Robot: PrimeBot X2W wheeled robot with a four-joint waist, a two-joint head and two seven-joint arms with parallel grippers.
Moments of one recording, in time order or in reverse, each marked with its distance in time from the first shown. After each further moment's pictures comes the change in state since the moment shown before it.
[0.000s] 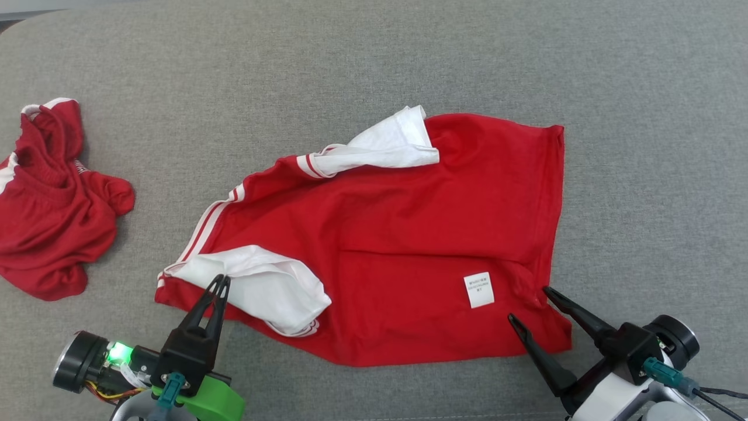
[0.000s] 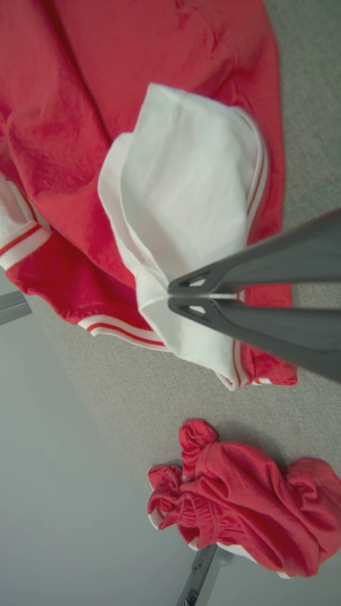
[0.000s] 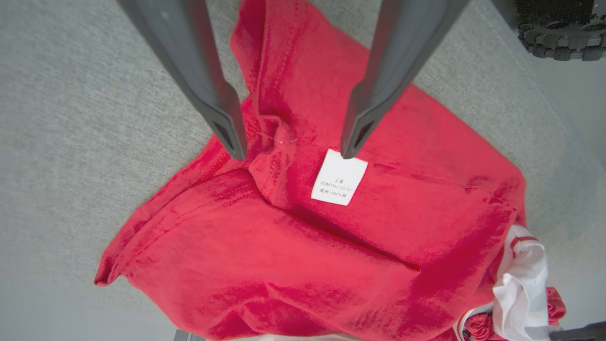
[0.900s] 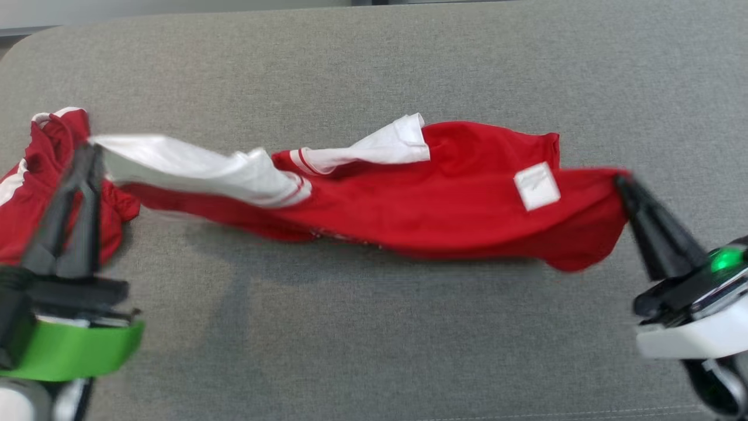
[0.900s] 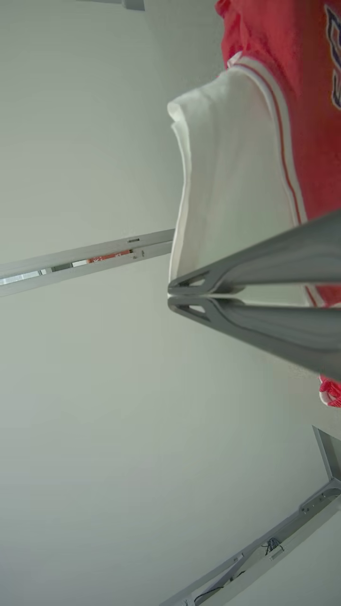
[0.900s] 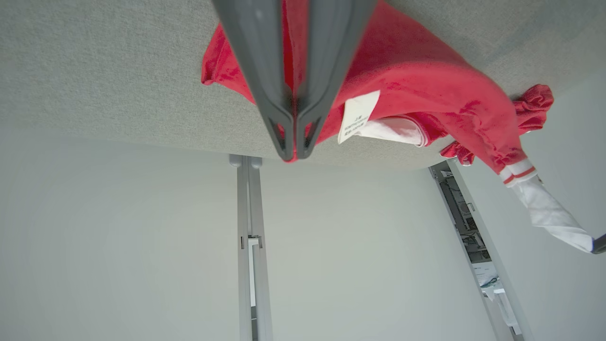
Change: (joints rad) left arm -0.105 0.071 0.236 -0.288 -0.196 0.018 -0.105; right arm -0.017 -0.041 -0.270 -0.344 0.239 0.000 0.000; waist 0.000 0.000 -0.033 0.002
